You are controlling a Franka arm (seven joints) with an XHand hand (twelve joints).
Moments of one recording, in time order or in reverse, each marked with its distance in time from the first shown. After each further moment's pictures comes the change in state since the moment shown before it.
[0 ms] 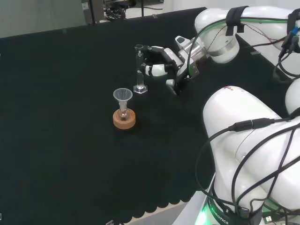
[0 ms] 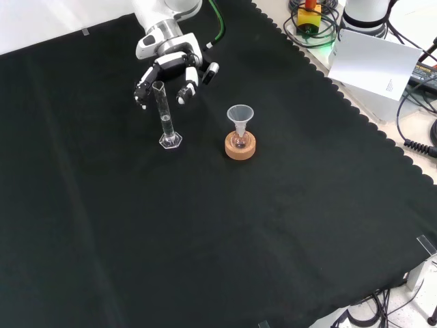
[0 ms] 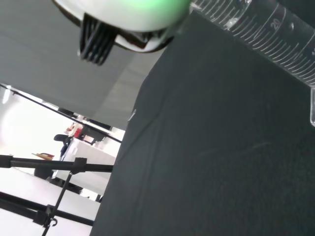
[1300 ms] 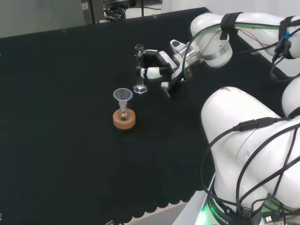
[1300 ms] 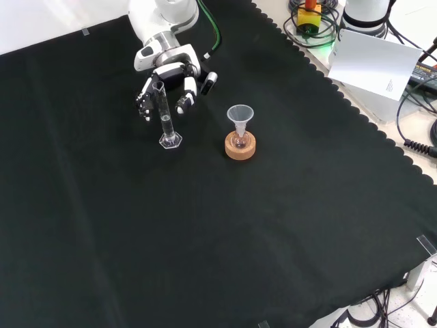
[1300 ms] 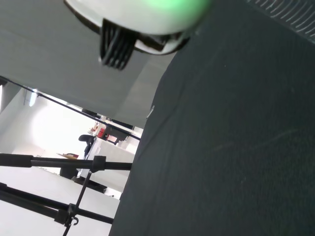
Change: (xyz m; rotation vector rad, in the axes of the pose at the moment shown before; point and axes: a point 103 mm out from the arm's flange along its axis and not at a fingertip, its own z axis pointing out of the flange) arm -0.005 0.013 0.021 0.006 0.063 -0.034
